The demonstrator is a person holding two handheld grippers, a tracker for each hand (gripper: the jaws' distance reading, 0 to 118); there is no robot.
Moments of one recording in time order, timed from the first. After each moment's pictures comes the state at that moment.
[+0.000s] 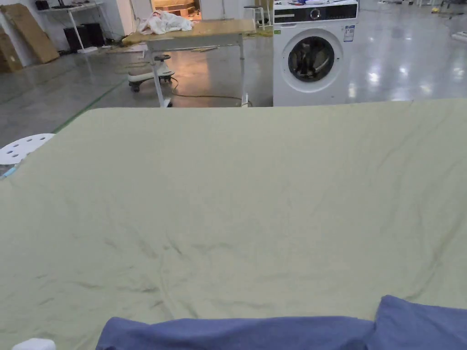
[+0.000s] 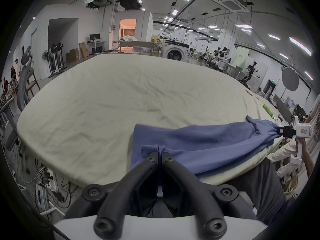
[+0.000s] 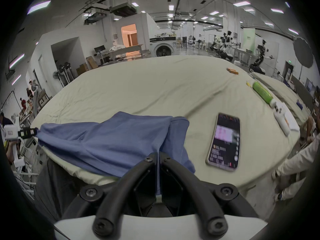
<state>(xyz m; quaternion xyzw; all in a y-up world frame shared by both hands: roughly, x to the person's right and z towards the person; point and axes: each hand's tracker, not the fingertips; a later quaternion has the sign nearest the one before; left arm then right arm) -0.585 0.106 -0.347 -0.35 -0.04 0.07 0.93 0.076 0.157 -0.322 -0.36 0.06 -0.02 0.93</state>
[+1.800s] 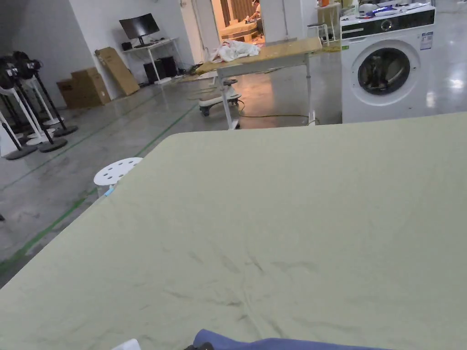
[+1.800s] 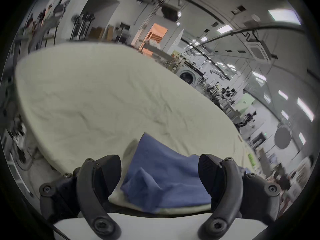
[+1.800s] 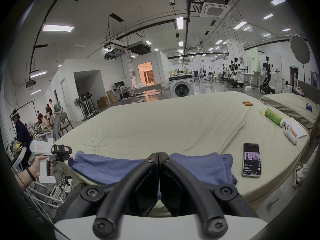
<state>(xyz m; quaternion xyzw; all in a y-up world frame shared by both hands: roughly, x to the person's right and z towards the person) -0.615 0.077 -0.362 -0.29 0.00 0.29 0.91 -0.015 0.208 -0.261 -0.18 0.13 -0.06 0.97</state>
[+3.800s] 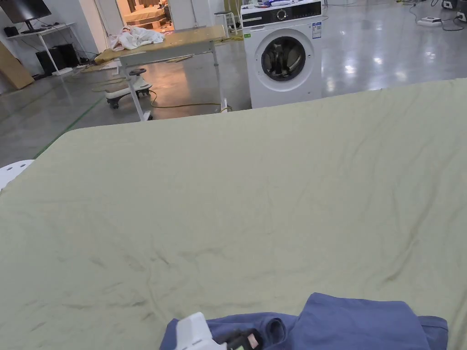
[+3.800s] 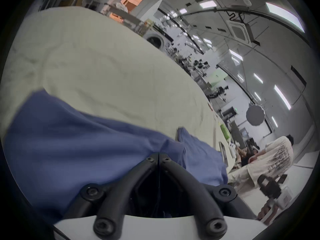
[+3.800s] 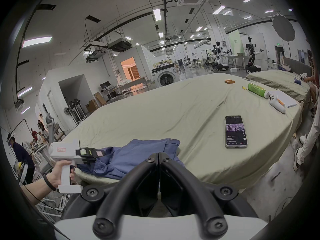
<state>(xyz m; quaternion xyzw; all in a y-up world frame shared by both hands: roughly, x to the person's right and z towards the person) -0.393 0.027 -0.450 -0.38 -0.20 0.31 0.85 0.031 0.180 -0.222 -0.23 0.07 -0.13 0.96</state>
